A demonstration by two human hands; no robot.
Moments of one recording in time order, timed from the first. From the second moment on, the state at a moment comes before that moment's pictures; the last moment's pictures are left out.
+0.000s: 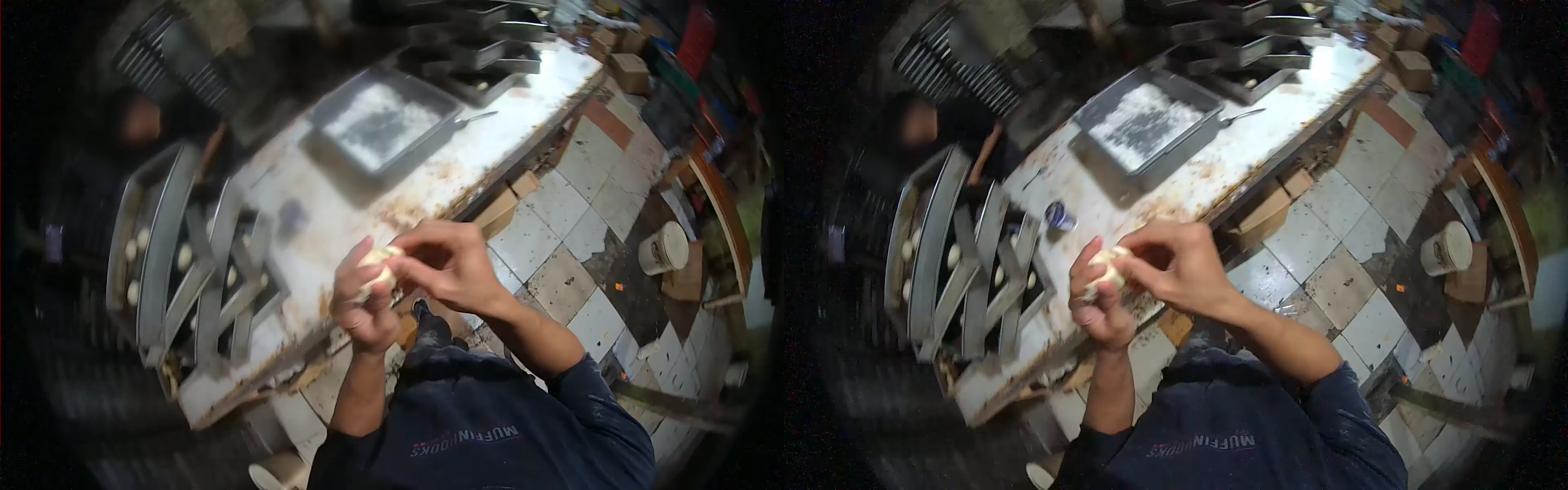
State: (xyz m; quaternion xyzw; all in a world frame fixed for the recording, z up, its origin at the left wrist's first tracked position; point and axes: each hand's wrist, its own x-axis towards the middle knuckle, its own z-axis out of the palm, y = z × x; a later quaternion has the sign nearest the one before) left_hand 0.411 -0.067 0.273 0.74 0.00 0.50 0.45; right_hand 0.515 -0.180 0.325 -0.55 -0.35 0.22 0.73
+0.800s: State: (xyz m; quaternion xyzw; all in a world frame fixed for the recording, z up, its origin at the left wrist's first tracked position) left_hand 0.048 0.009 0.333 0.65 0.18 0.69 0.26; right_hand 0.180 -0.047 0.373 -0.34 -0.71 0.08 0.61
